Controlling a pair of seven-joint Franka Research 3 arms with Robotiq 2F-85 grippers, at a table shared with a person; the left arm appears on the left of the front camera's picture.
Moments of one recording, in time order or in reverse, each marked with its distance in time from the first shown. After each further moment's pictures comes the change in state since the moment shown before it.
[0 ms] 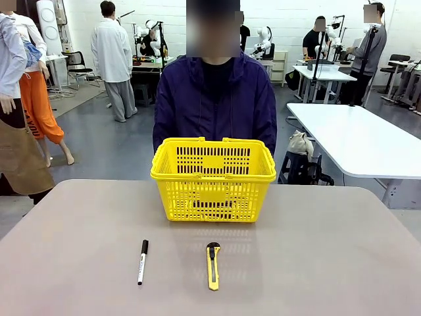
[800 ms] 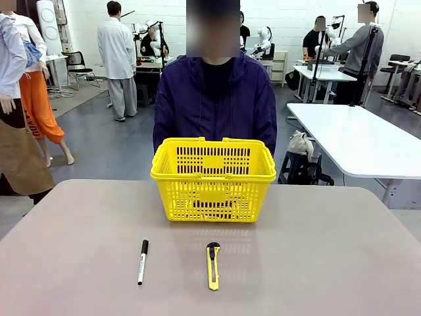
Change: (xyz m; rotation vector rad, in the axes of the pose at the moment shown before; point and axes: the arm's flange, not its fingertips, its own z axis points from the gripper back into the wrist) left arm 0.000 0.000 0.000 0.000 0.000 0.000; right arm 0.000 0.002 0.000 -0.001 0.004 0.002
